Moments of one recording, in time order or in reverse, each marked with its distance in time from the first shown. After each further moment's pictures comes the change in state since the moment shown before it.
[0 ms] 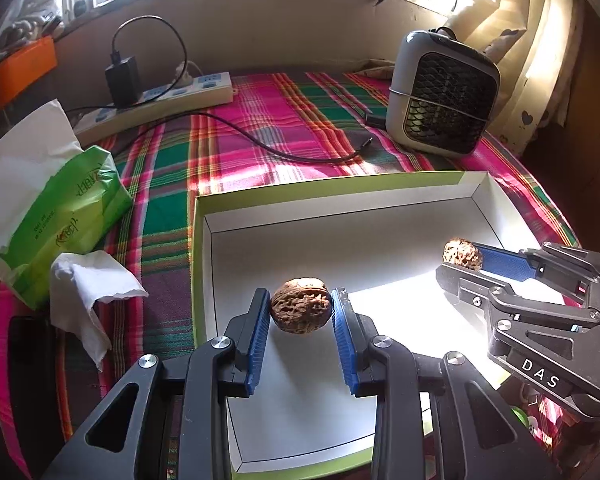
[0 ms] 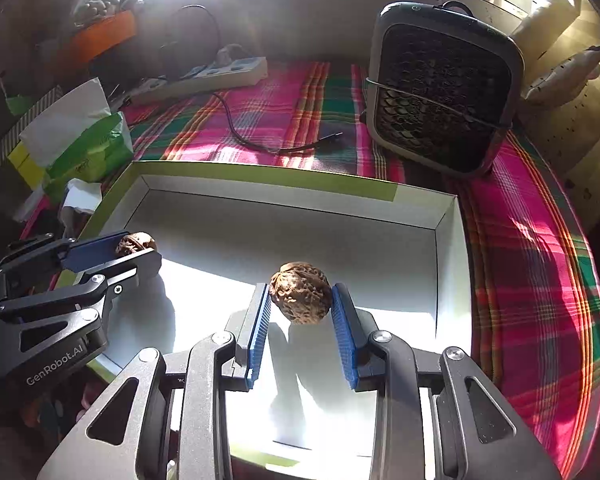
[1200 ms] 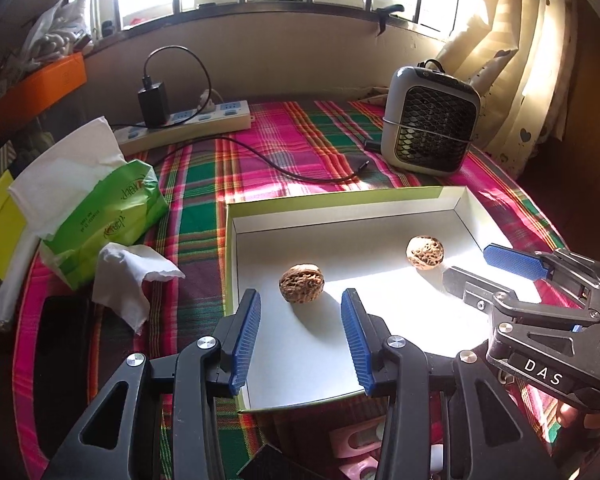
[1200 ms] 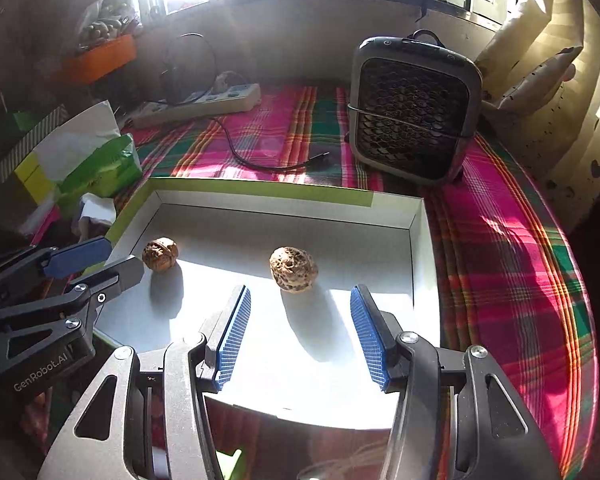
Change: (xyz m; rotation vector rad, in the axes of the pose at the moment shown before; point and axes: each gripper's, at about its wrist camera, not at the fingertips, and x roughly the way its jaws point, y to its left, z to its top) left arm -0.051 -0.007 -0.019 -0.010 -0.100 0.051; right arm -0.041 0.009 -0.020 0.036 -0.098 -0.036
